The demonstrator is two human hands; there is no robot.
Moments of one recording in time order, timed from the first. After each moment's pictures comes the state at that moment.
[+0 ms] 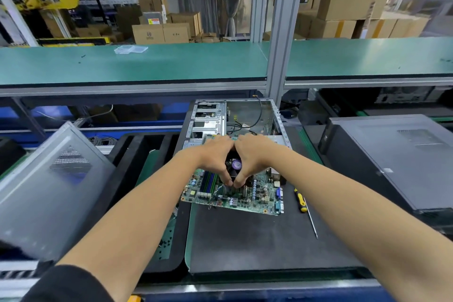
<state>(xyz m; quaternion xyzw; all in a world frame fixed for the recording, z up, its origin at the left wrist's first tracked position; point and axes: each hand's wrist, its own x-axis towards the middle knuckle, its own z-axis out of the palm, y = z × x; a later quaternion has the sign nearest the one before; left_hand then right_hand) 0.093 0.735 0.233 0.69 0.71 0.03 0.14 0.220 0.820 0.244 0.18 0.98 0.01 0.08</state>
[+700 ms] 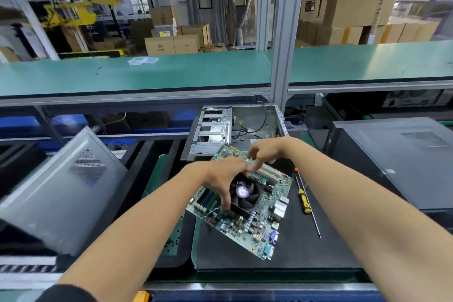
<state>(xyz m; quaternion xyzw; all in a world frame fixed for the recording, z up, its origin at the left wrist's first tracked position) 0.125 0.706 0.228 0.73 0.65 -0.07 0.19 0.239 0.851 0.246 0.29 0.88 -0.32 0.19</state>
